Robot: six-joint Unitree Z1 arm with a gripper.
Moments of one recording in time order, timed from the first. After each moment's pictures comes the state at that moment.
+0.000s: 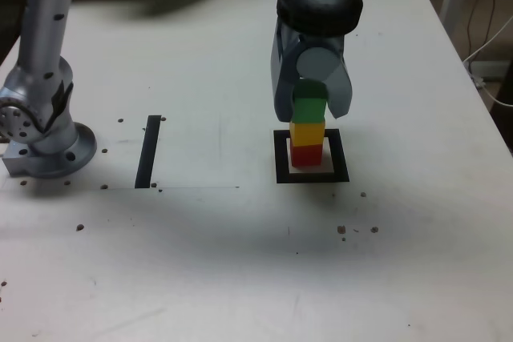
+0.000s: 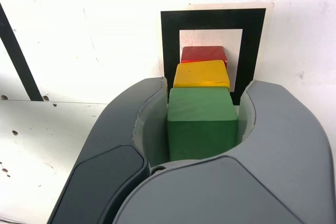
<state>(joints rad) -0.08 2.01 -1.69 1.37 0.04 -0.12</state>
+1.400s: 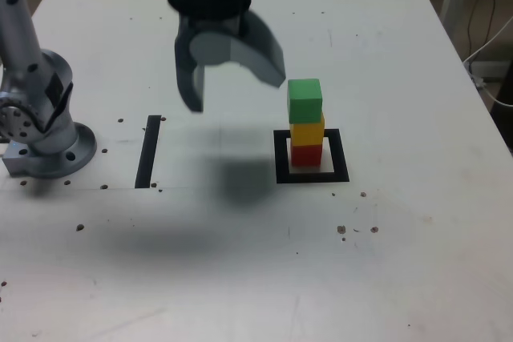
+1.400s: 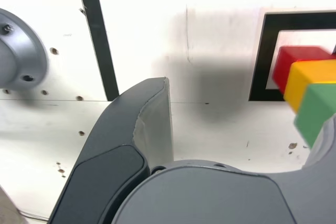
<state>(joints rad) -0.08 1.65 -1.22 1.22 0.01 -0.12</state>
